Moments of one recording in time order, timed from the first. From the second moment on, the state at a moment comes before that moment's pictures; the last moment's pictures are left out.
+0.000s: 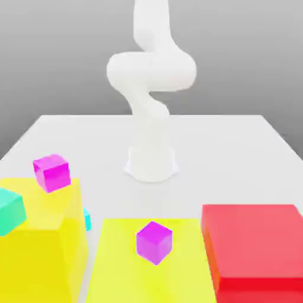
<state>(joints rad) -0.03 -0.73 -0.06 -2.34 0.04 2.34 0.84</state>
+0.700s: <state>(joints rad) -0.44 -0.13 -0.42 -2.76 0.40 2.73 1.54</state>
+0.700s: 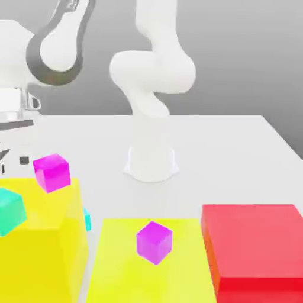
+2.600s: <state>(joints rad) -0.62 -0.17 -0.28 -2.69 -0.27 2.73 2.60</state>
